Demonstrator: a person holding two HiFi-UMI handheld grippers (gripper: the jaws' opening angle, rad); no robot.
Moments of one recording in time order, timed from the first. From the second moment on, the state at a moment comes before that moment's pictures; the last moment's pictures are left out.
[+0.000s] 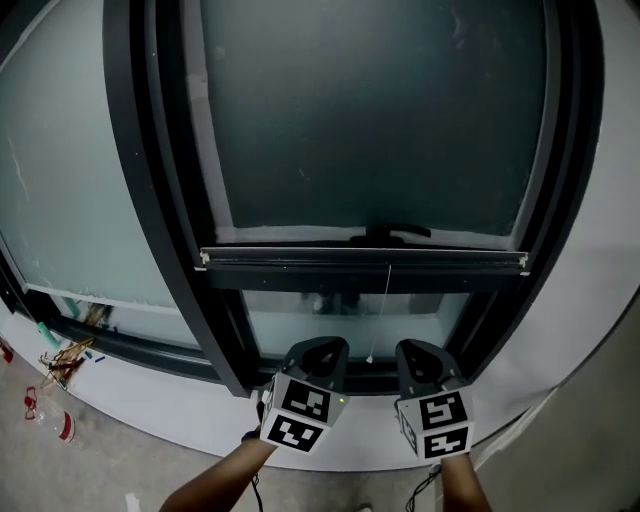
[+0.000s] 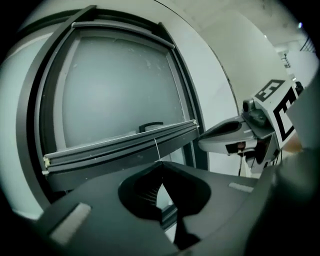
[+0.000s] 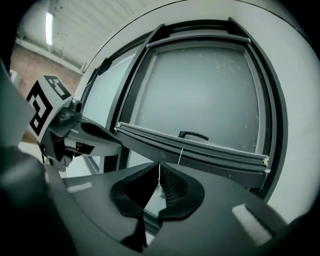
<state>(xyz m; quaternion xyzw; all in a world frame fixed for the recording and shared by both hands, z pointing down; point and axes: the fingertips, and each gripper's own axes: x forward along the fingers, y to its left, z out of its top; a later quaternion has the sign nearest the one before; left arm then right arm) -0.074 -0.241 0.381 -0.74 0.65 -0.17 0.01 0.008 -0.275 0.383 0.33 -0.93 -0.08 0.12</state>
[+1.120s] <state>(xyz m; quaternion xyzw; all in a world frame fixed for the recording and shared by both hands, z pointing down) -0.057 -0.067 0.404 -0.77 0.62 -0.05 -0.11 -0.022 -0.082 0.407 0.33 -0.94 0.09 0.06</state>
